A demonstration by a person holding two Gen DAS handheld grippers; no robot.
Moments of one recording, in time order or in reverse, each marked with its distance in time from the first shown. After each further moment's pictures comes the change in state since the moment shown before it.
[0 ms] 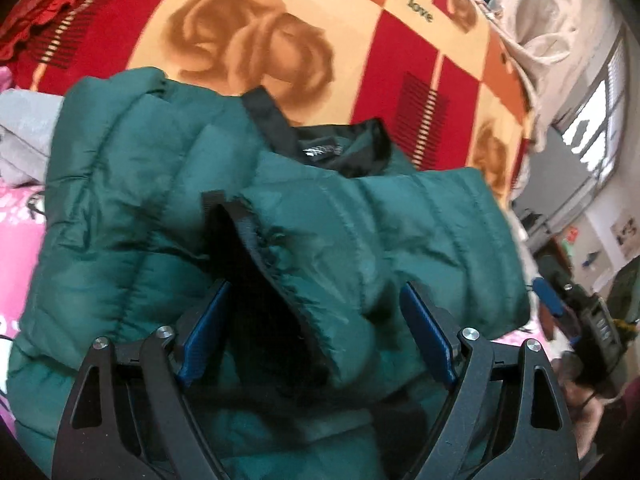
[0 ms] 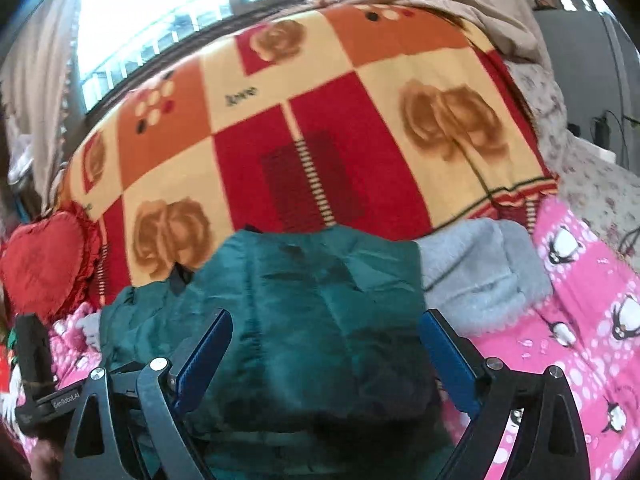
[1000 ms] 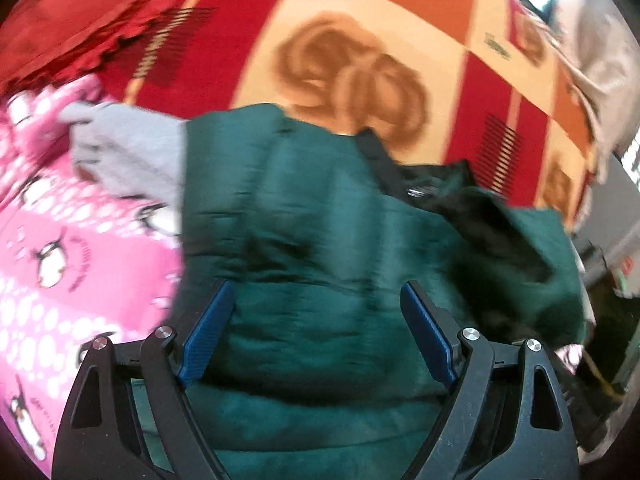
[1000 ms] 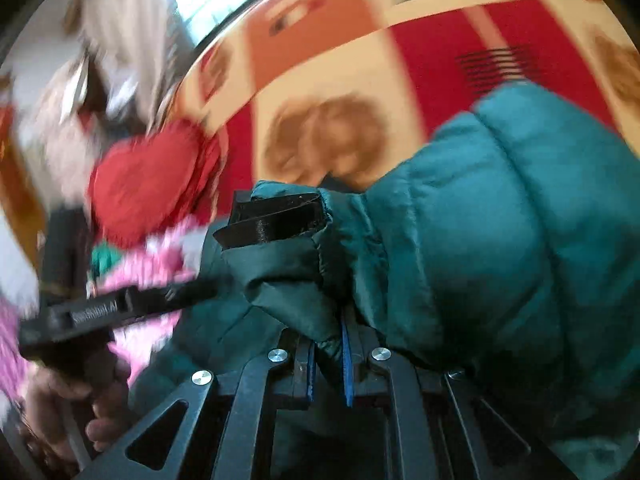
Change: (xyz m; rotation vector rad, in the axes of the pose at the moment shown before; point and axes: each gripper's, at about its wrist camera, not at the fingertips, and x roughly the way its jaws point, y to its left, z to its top) left arm -0.036 0.035 0.014 -0.053 -0.033 0.220; right arm 0.082 0.120 -0.050 -0.217 0.220 0.478
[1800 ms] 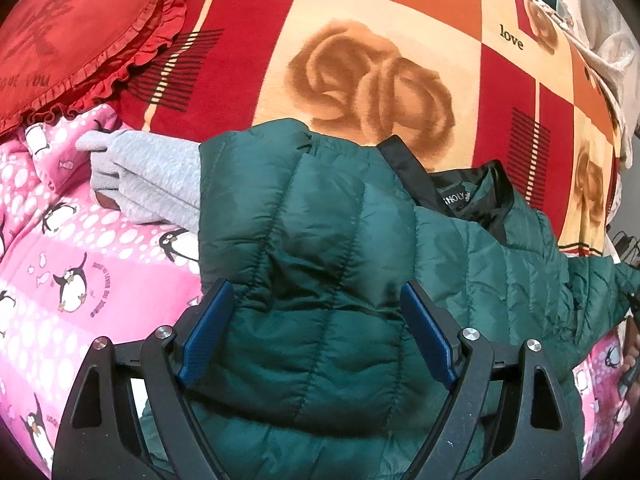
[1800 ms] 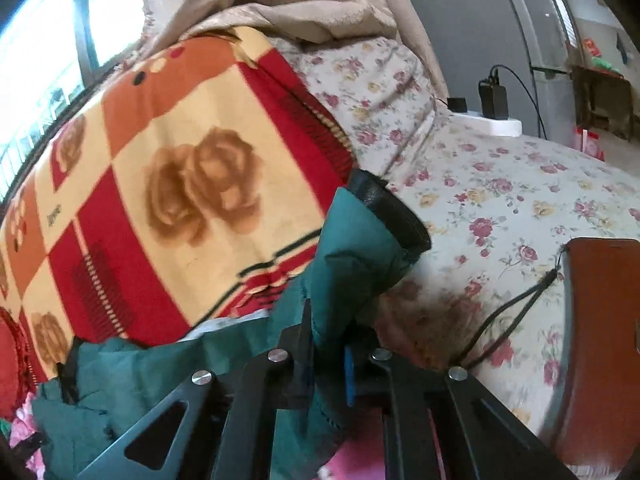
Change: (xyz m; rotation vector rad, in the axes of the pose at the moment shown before) left arm 0.012 0.003 0.004 0.035 -0.061 0.160; right arm -0.266 -0.327 0.014 0.436 -0.301 -0.642
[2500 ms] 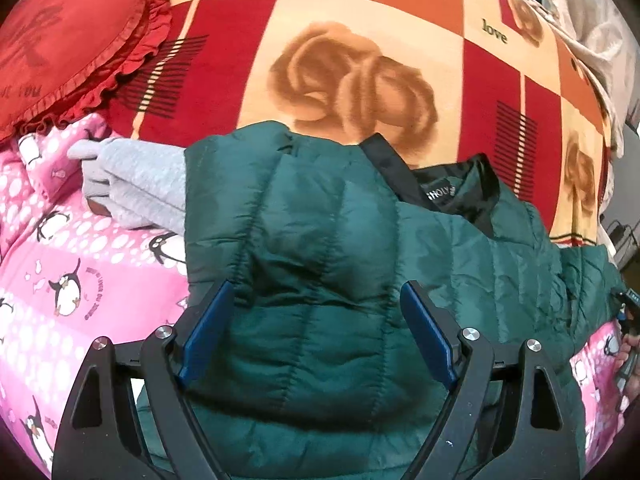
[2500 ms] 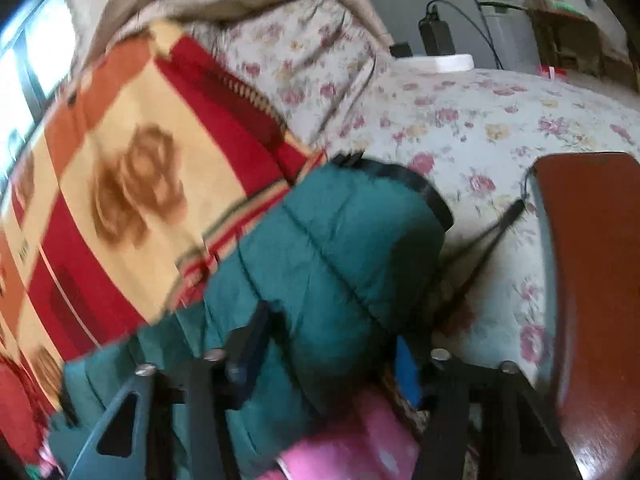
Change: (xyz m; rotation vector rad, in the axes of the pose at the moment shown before) left arm -0.003 -0.009 -0.003 0.034 -0.022 -0.024; right arm 0.020 -0.065 -0.013 0.193 0.083 -0.049
